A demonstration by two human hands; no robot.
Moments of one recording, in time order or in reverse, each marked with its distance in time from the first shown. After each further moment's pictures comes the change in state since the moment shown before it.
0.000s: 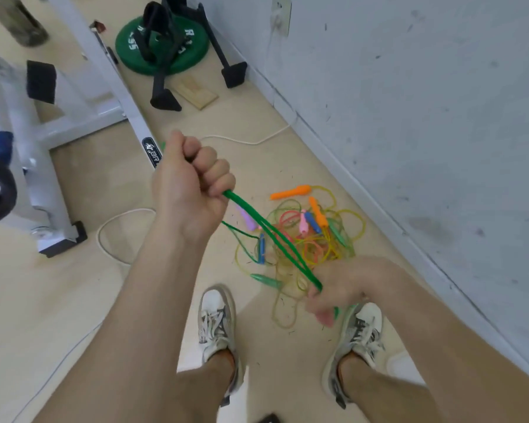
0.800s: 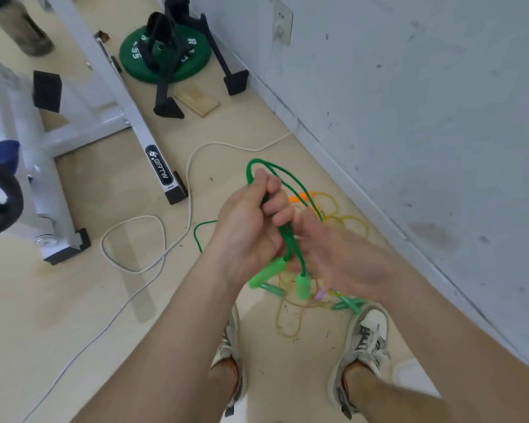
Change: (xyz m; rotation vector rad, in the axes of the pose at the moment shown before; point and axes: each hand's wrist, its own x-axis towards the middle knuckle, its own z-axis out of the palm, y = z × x) left_hand -0.022 -0.049 0.013 0.076 -0.226 -0.262; right_hand -0.020 -0.027 -0.010 1.248 0.301 -0.582
